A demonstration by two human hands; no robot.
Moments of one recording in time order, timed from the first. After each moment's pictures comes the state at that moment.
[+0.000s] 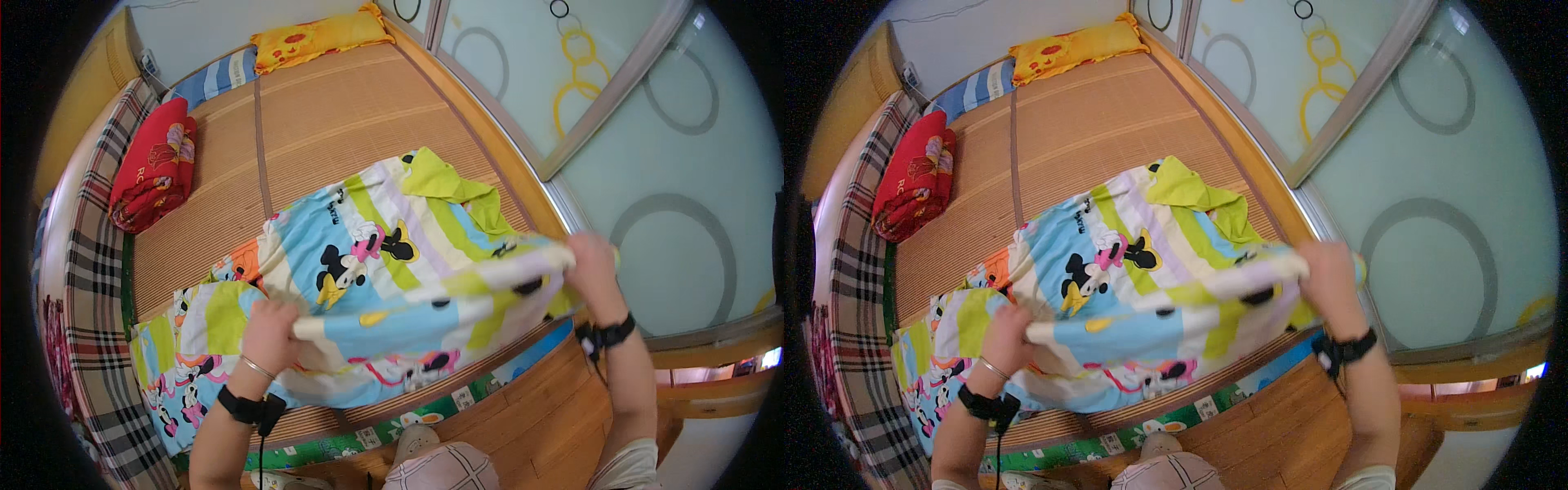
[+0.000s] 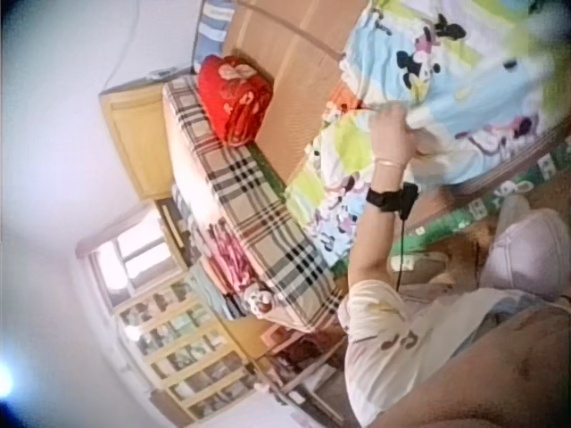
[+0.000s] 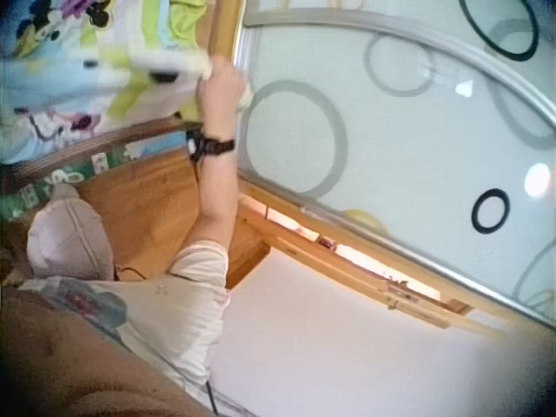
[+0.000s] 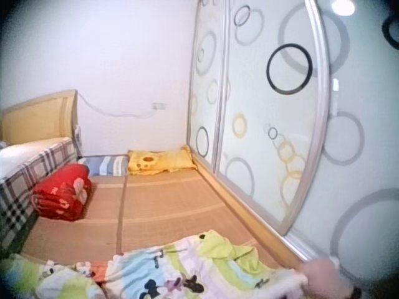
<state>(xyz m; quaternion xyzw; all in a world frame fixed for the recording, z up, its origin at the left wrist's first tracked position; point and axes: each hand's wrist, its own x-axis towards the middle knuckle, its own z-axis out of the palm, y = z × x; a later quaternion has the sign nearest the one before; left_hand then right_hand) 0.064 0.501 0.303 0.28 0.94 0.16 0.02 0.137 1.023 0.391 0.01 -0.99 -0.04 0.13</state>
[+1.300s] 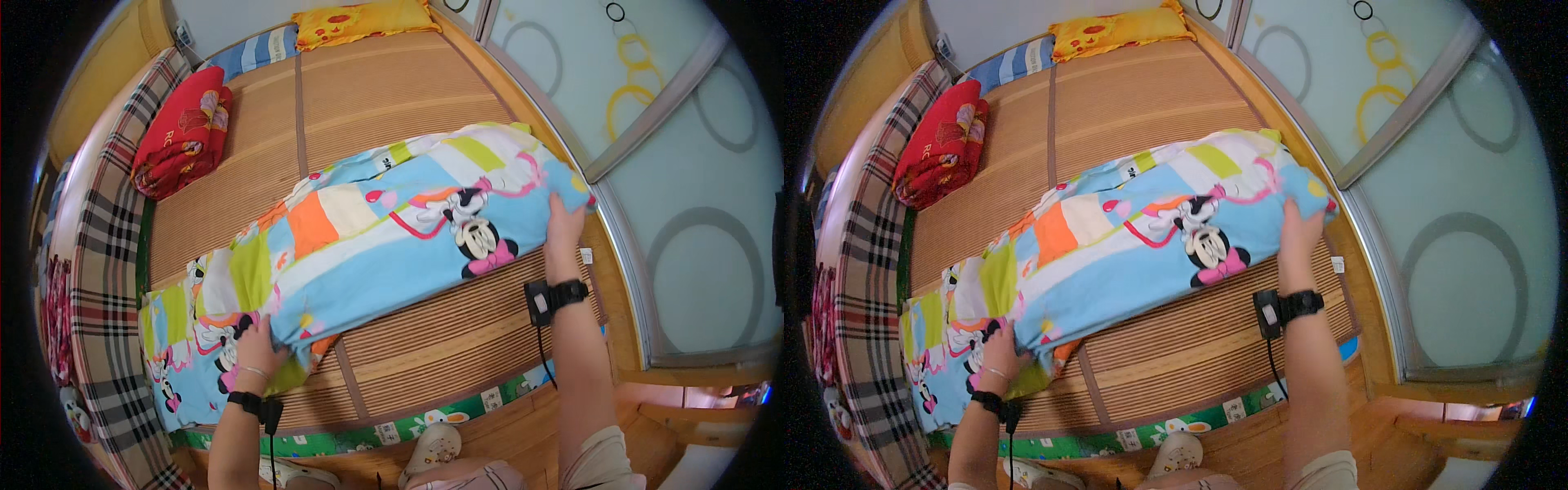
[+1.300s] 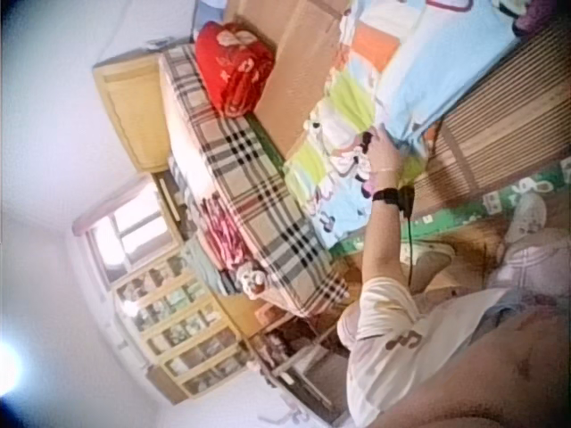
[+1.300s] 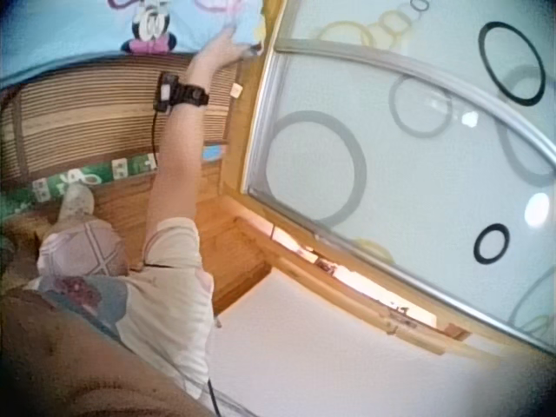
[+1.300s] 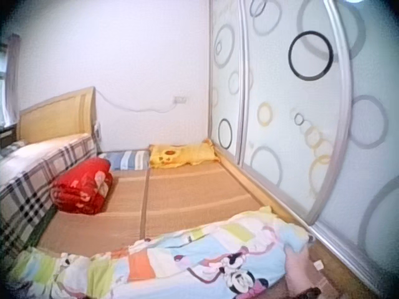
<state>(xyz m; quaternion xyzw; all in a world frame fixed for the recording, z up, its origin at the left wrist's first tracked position) 0.123 0.380 0.187 0.02 0.99 0.00 0.13 0.016 0.956 0.254 -0.24 -0.67 0.60 0.36</state>
